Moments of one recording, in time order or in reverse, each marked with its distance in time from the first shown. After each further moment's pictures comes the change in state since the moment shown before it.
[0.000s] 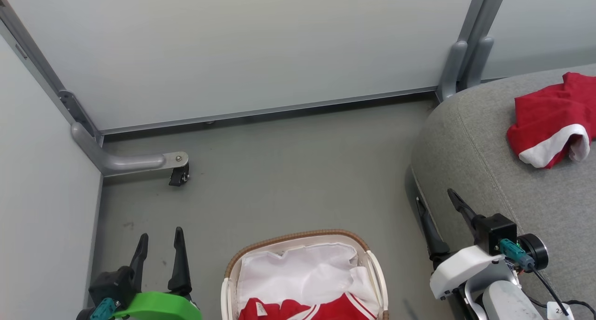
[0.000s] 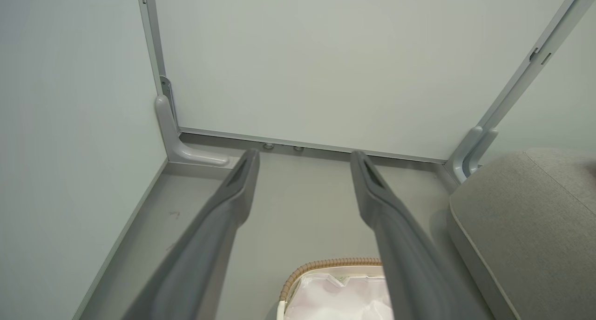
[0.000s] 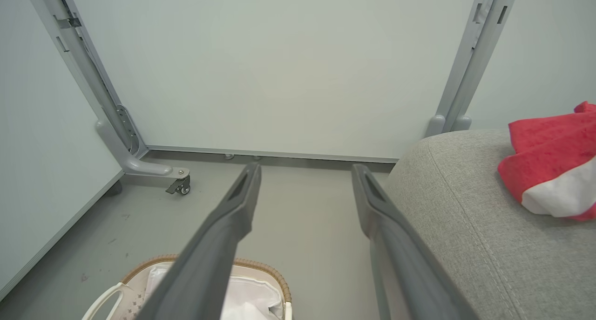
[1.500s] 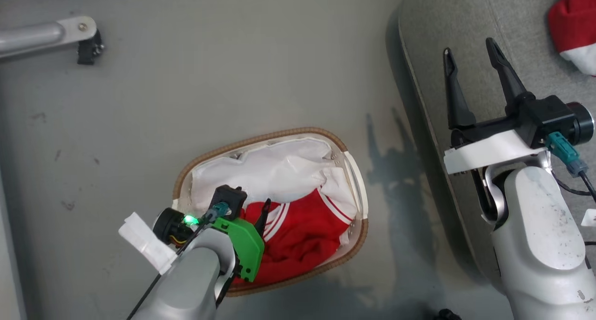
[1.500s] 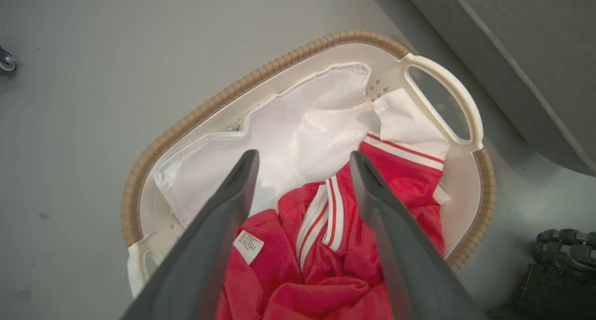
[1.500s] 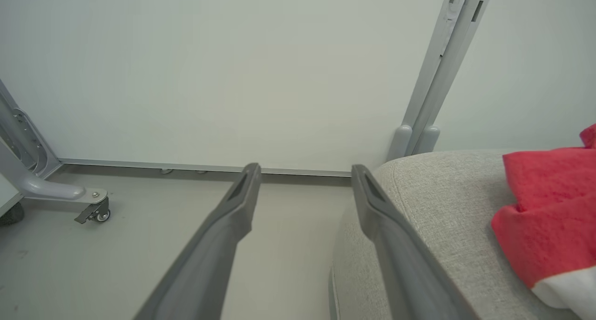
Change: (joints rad) left arm -0.552 -0.003 -0.546 0.628 0.017 -0.041 0.095; right arm -0.324 -0.001 -0.080 -0.181 -0.058 0.000 0.000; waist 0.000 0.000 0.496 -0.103
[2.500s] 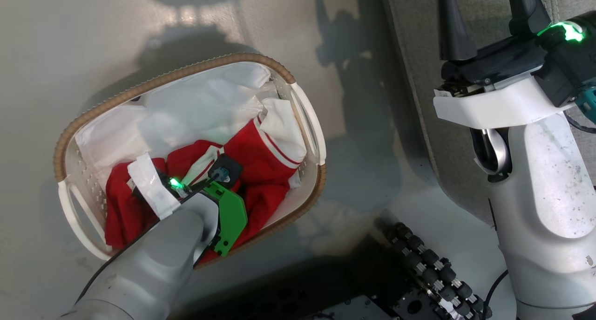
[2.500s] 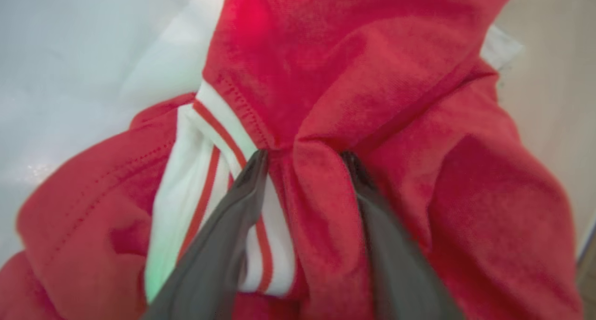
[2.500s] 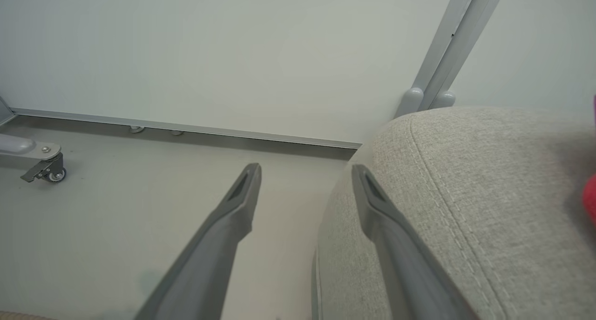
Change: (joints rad) left arm -0.269 0.097 -0.531 0.141 -0.296 0.000 0.142; right arm -0.185 0.000 0.102 -0.197 0.044 0.000 0.000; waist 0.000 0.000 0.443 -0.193
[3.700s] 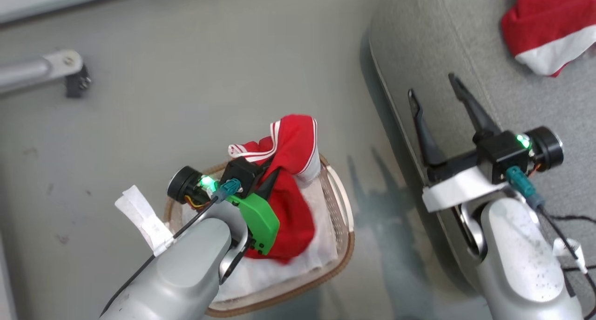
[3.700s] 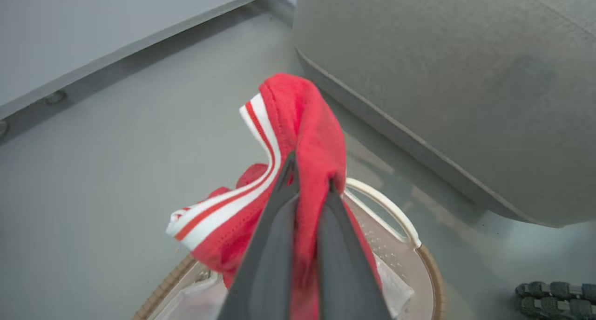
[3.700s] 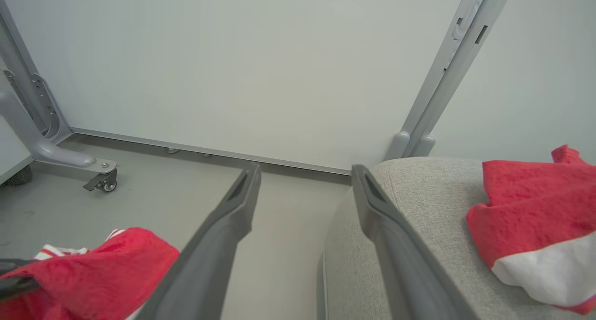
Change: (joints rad) left arm 0.122 0.007 0.163 -0.303 0.004 0.052 -0.235; right arm 0.271 0.001 -0.011 0.157 -0.132 0.000 0.000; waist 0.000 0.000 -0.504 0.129
